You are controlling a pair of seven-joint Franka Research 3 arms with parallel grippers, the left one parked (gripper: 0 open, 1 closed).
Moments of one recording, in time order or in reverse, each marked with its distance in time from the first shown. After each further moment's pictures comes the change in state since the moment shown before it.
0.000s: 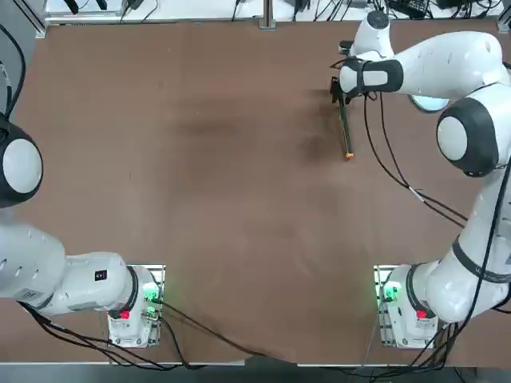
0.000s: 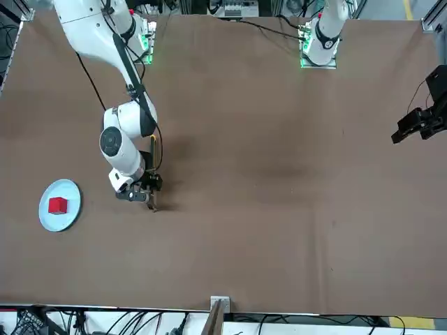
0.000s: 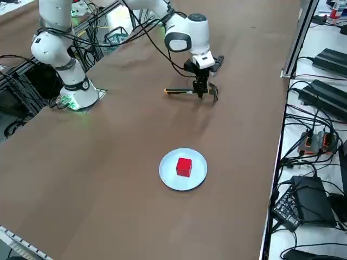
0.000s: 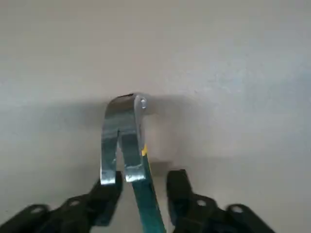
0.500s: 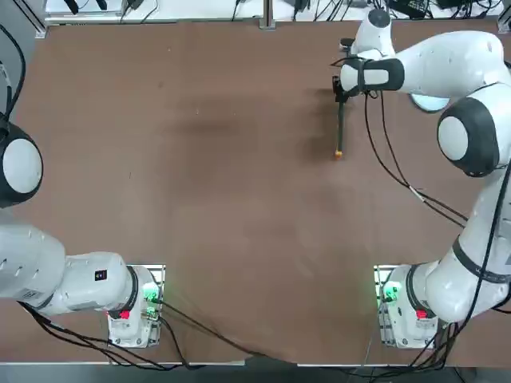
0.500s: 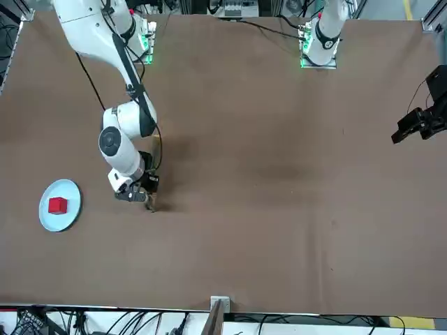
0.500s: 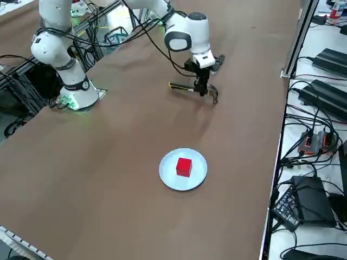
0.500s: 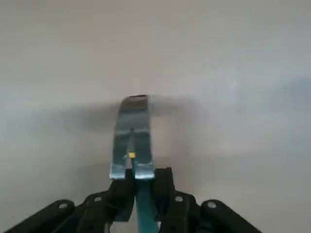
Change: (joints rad) arm -0.003 -0.019 -0.013 0.010 -0.002 0.000 0.003
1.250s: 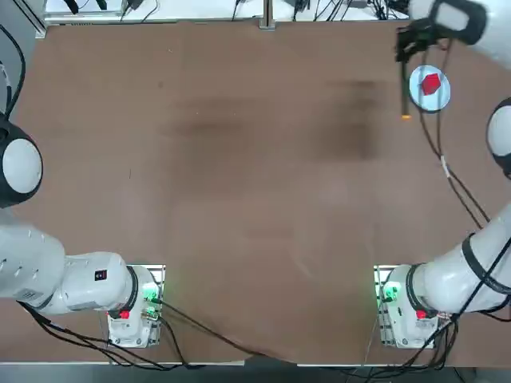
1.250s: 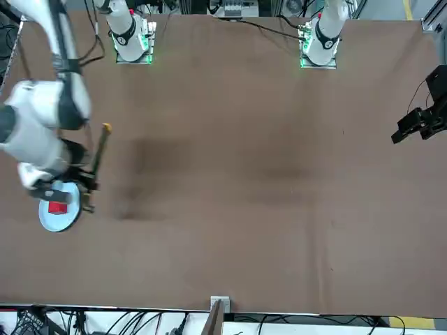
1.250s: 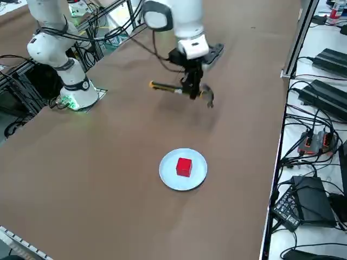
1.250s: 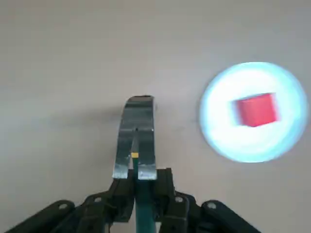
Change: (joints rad) arm -0.299 -0.204 -0.091 0.118 -0.009 -0.361 -0.322
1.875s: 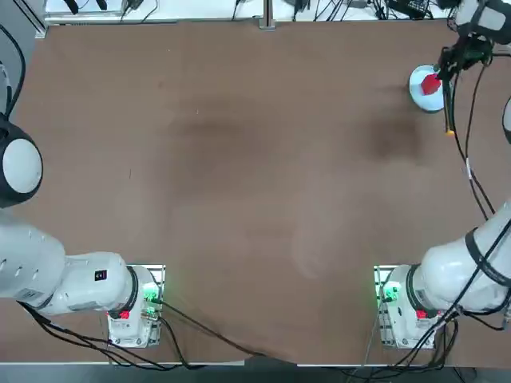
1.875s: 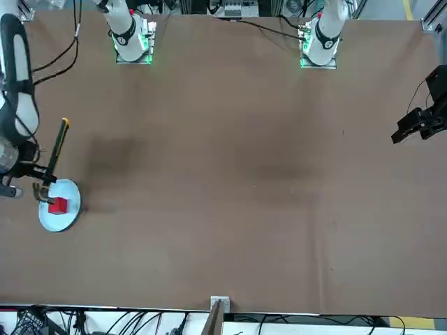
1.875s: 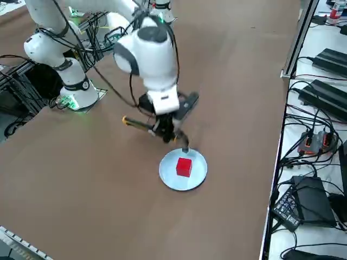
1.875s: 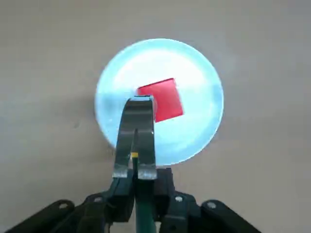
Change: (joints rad) arm -0.231 0.139 0.001 0.025 0.001 0.059 -0.217
